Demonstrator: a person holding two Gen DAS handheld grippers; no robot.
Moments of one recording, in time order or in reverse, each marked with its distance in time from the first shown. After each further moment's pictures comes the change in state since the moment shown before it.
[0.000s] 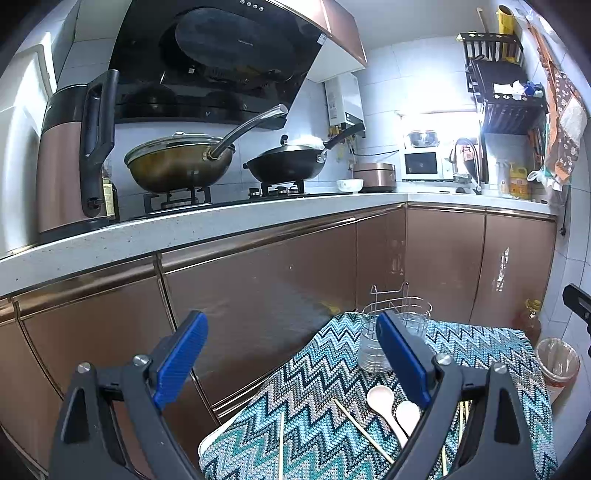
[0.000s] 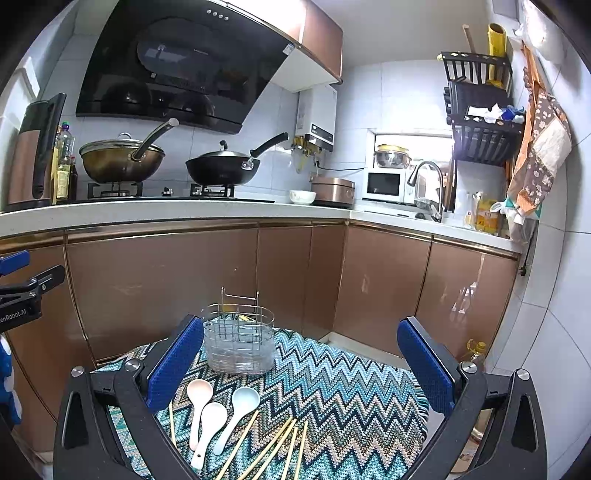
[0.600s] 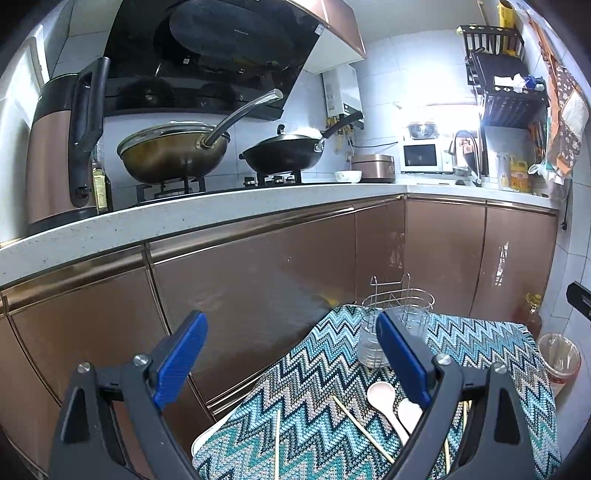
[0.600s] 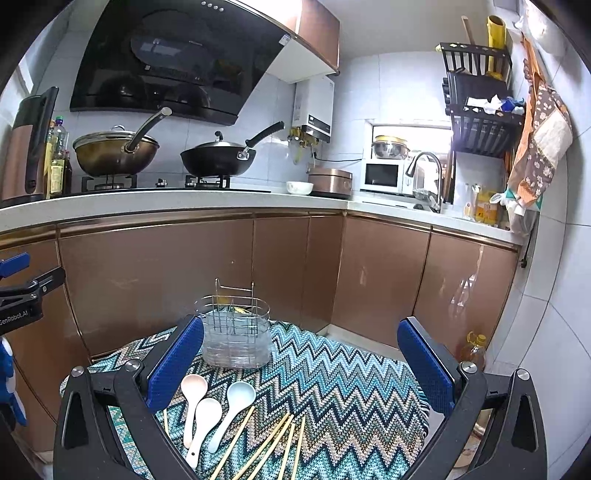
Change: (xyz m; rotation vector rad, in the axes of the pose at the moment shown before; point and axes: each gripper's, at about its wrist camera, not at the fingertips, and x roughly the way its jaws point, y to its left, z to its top) left arm 0.019 -0.005 -0.009 0.003 0.030 -0.008; right arm 0.013 -0.004 -0.005 0.008 0.032 -0.010
